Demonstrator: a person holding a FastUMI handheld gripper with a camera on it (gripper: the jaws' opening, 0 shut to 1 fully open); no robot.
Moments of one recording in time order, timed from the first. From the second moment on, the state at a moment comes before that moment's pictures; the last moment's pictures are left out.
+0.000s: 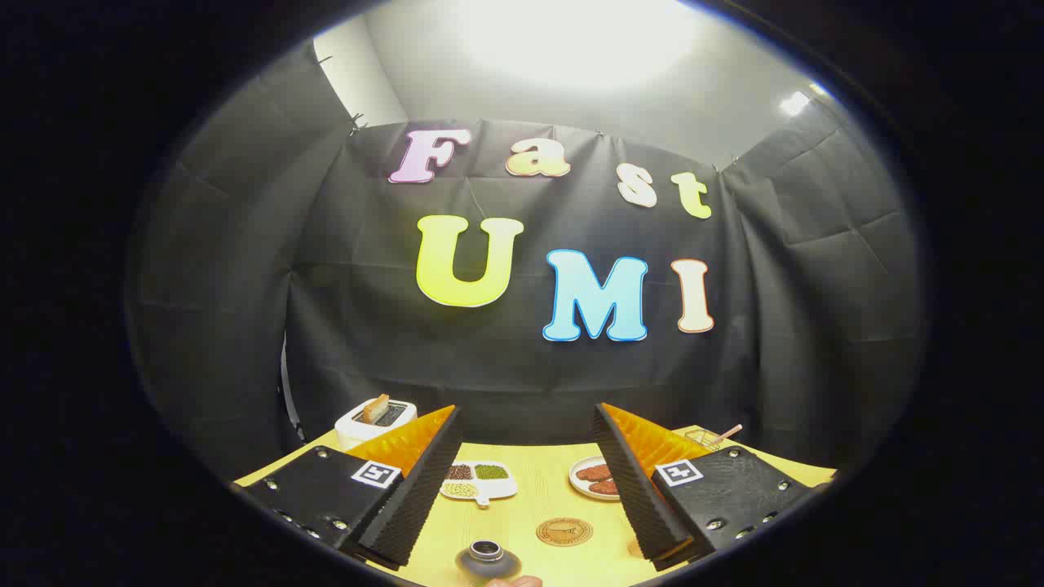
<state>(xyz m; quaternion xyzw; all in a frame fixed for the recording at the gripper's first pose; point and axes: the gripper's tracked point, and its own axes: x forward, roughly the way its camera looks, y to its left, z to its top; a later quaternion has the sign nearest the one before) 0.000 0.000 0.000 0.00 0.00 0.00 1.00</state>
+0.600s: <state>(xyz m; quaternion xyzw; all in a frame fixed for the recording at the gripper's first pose) -0.003 0.010 -0.017 0.00 0.01 0.01 1.00</state>
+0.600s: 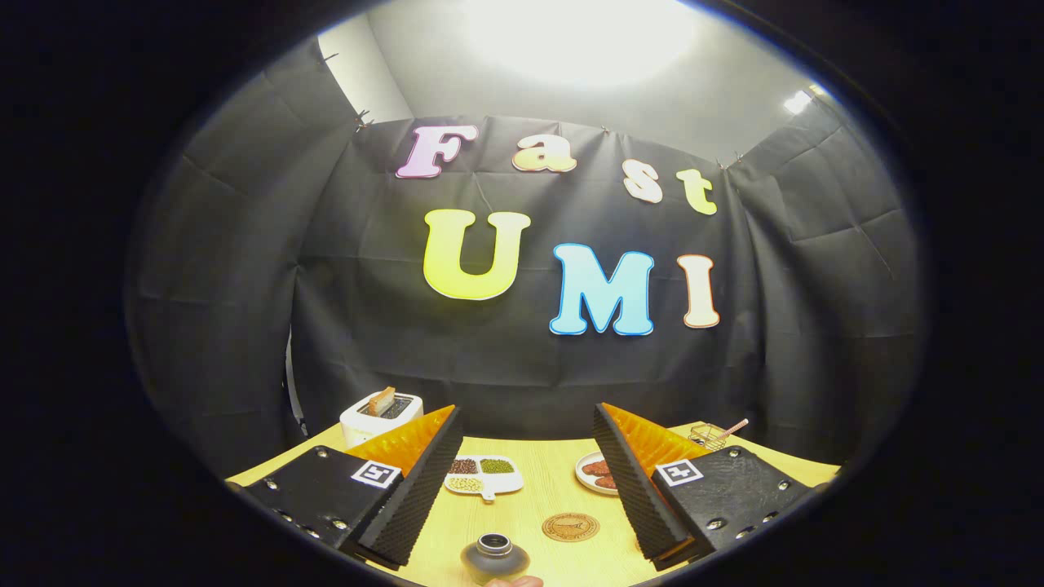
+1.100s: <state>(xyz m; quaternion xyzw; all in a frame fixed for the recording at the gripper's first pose) -0.004 0.021 -0.071 -0.01 0.02 0.02 1.00</state>
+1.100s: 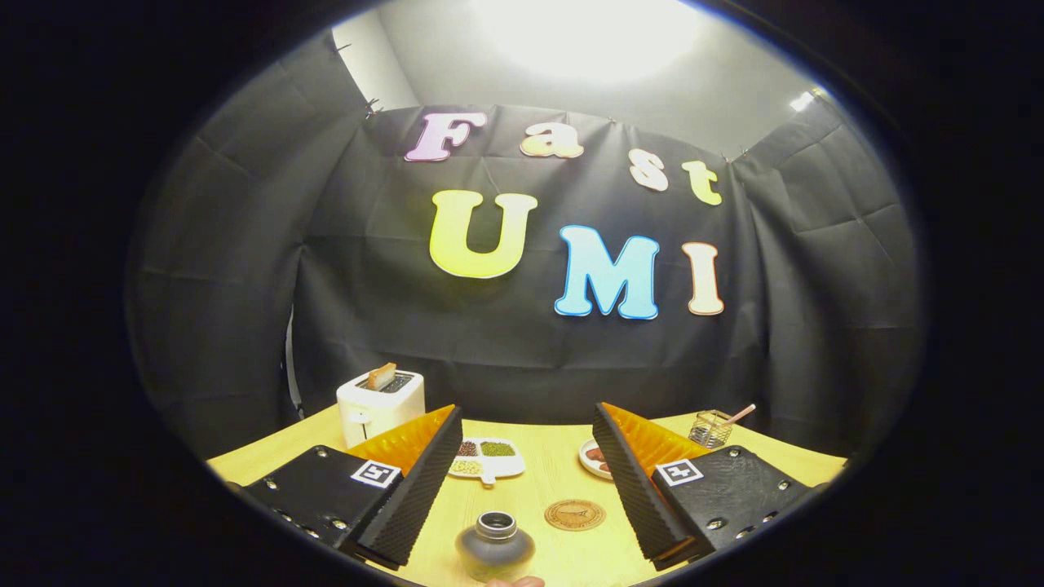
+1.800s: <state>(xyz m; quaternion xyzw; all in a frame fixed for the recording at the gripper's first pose) -0.008 0.039 -0.197 -0.04 0.06 0.06 1.00</state>
